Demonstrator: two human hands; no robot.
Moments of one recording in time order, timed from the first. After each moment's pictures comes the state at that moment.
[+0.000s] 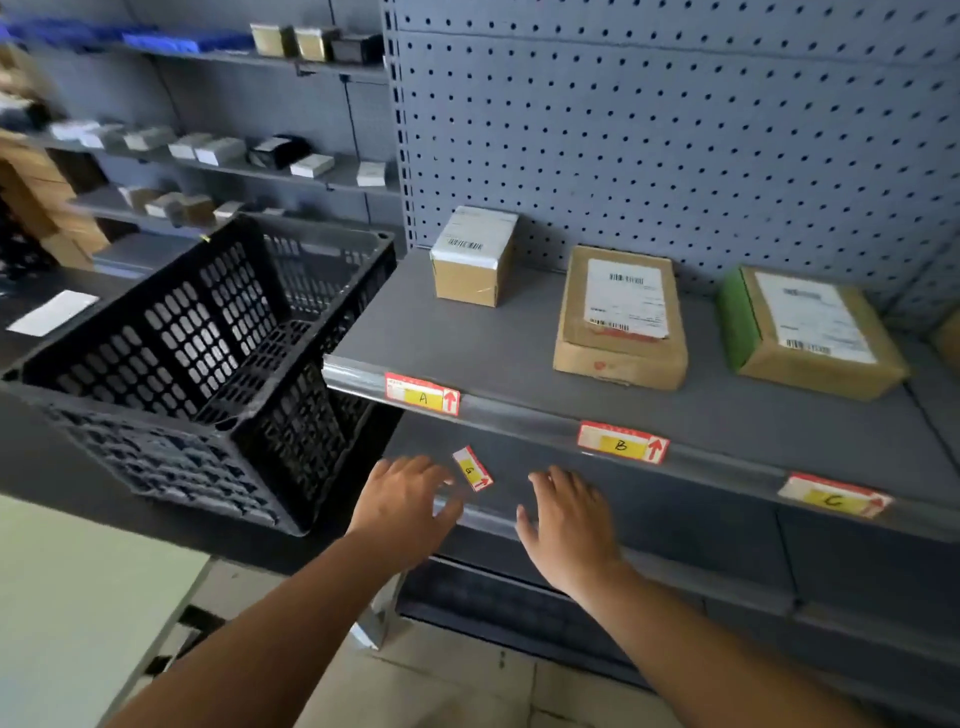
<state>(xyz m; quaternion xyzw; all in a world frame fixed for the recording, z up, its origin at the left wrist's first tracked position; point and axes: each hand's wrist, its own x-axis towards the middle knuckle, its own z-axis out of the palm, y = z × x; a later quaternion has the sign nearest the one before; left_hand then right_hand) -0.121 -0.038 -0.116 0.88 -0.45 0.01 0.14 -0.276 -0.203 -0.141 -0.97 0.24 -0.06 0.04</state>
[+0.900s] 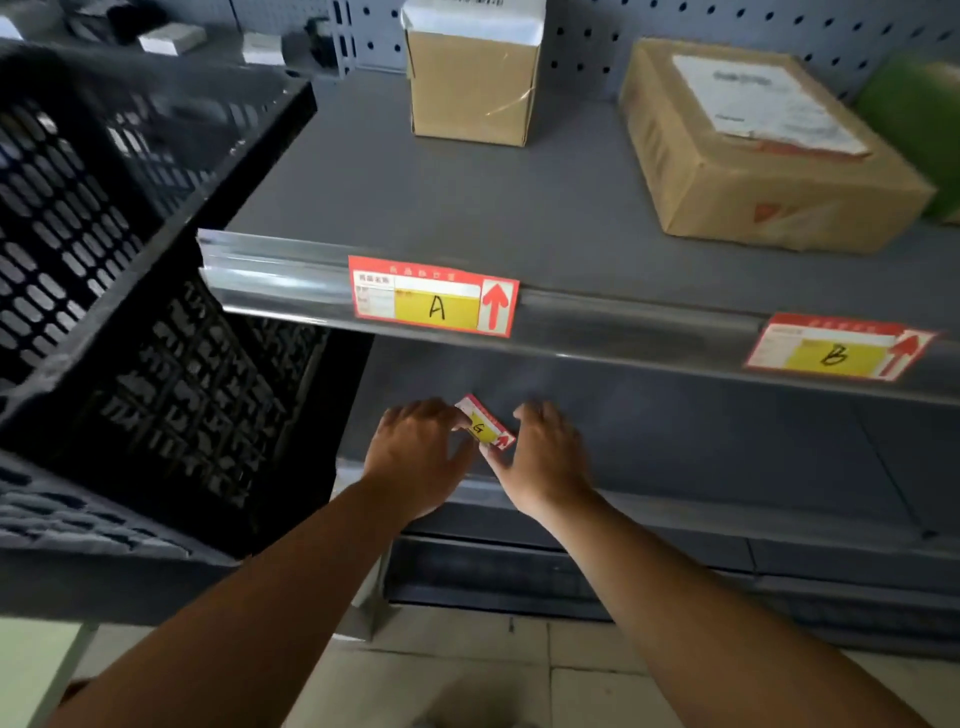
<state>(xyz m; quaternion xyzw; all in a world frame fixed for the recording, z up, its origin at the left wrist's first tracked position) -0.012 -0.105 -0.281 0.83 -0.52 -0.07 0.17 -0.143 -0.216 -0.291 -0.89 0.42 -0.05 0.15</state>
